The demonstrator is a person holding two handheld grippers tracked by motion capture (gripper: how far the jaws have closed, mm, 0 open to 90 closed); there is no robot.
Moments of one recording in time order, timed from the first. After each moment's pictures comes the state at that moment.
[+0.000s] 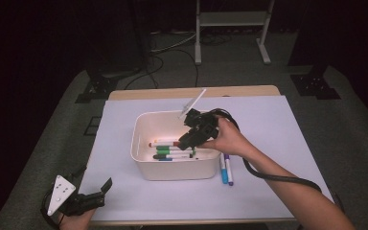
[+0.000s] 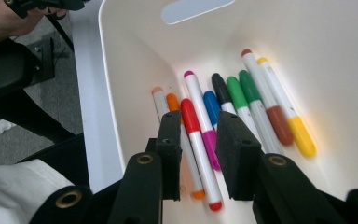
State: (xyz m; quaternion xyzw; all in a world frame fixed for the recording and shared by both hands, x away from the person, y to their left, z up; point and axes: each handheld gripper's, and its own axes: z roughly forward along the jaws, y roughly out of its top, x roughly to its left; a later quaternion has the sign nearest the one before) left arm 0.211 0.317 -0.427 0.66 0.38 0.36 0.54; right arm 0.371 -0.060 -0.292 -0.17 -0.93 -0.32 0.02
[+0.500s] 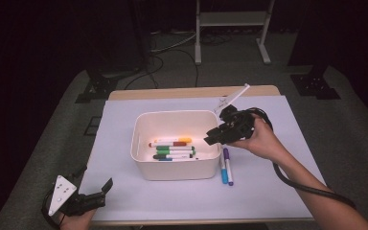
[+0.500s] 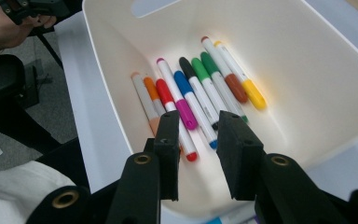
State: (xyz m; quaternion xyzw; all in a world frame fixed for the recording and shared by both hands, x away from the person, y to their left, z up) left arm 0.211 0.315 -0.427 0.66 0.38 0.37 0.54; right arm 0.356 -0.140 -0.278 -0.23 -0.91 -0.36 -0.01
